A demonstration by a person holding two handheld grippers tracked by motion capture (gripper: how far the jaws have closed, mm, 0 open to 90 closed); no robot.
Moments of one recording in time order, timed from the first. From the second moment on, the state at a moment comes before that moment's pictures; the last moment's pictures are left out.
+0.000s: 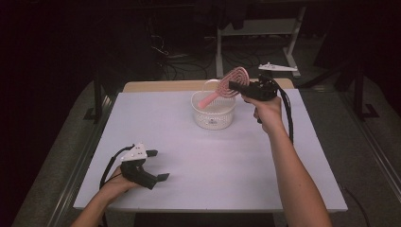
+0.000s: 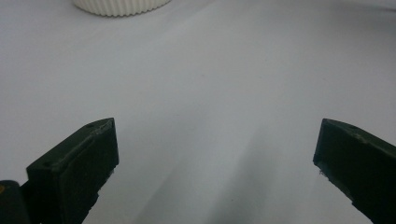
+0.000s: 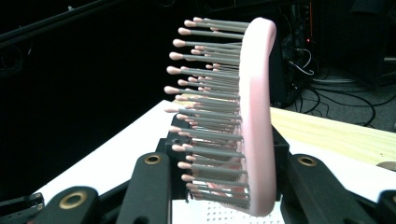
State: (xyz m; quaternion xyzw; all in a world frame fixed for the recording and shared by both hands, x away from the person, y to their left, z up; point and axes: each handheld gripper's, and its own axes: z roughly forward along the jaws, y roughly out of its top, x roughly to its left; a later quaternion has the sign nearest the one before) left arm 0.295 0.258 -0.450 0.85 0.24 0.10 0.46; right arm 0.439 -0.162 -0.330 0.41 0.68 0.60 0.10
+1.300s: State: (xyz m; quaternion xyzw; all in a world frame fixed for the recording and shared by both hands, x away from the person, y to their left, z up) left arm 0.295 0.259 -0.451 0.85 0.24 0.10 0.46; right arm 0.460 -0.140 -0.370 0.43 0.70 0.56 0.07
